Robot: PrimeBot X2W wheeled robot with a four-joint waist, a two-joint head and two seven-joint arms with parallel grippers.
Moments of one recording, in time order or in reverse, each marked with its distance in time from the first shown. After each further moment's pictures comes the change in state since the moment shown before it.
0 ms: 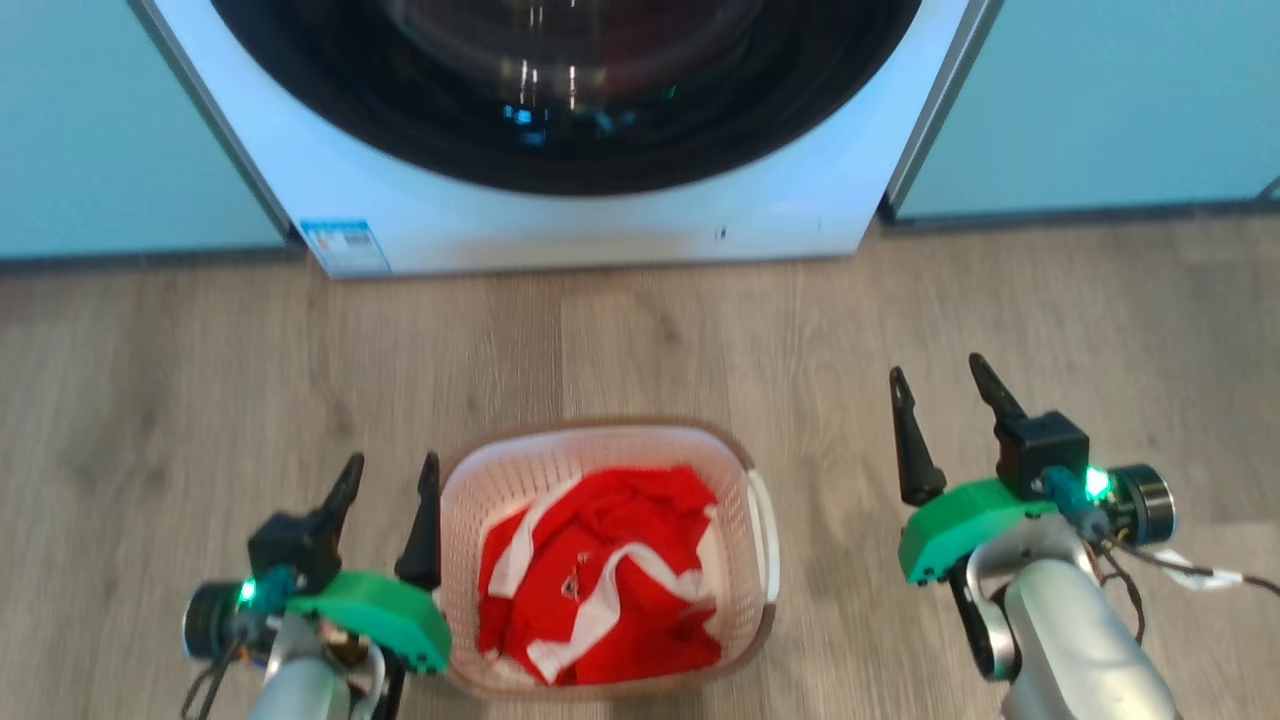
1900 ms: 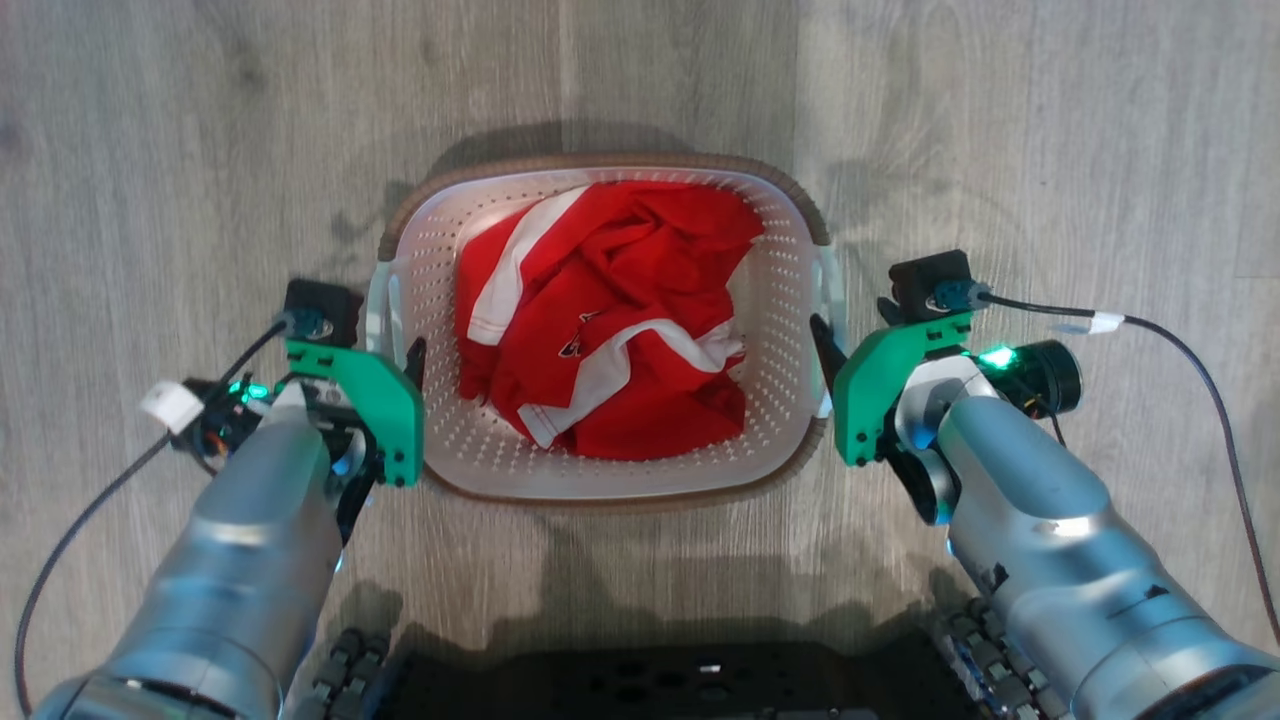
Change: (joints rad) left arm -0.740 0.038 -0.363 0.919 -0.186 -0.052 0.111; right arm -0.511 -0.020 0.372 0.579 0.378 0.000 0.224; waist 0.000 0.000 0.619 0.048
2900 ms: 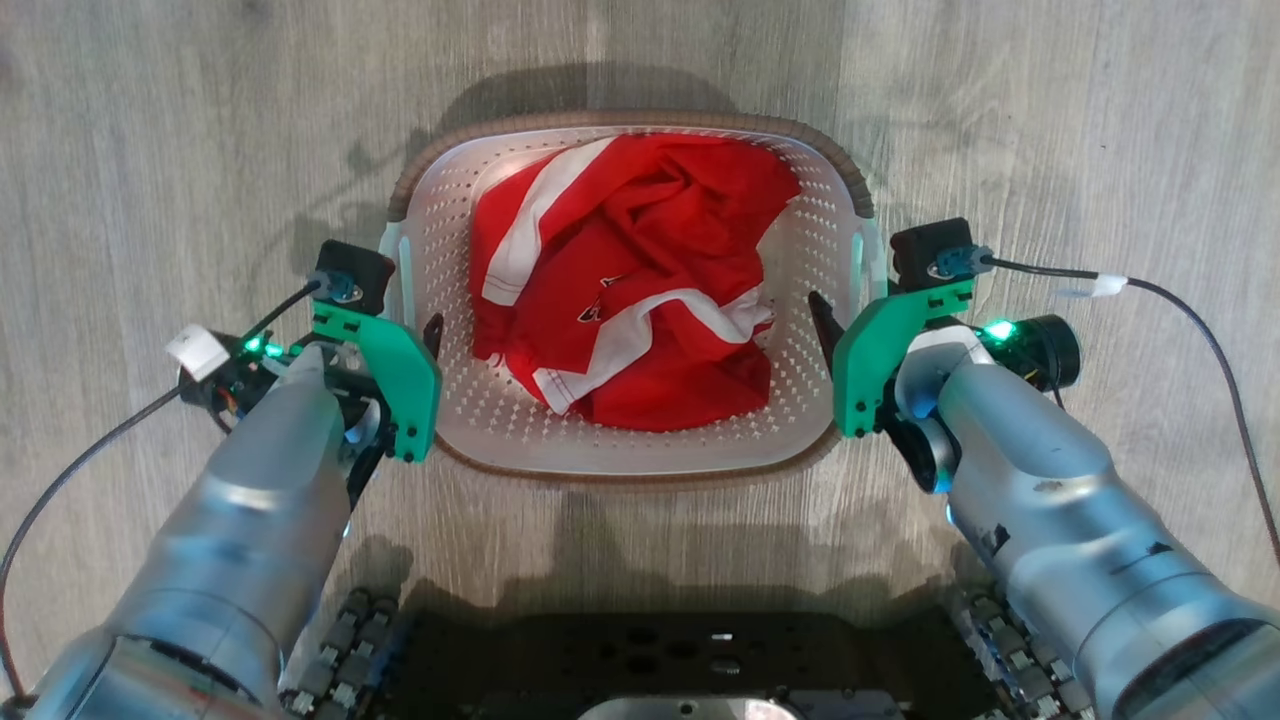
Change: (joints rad) left arm -0.082 -0.002 -0.203 0.024 -0.098 0.000 0.038; right arm -0.095 -0.004 0.117 0.093 0.146 0.000 -0.012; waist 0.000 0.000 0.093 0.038
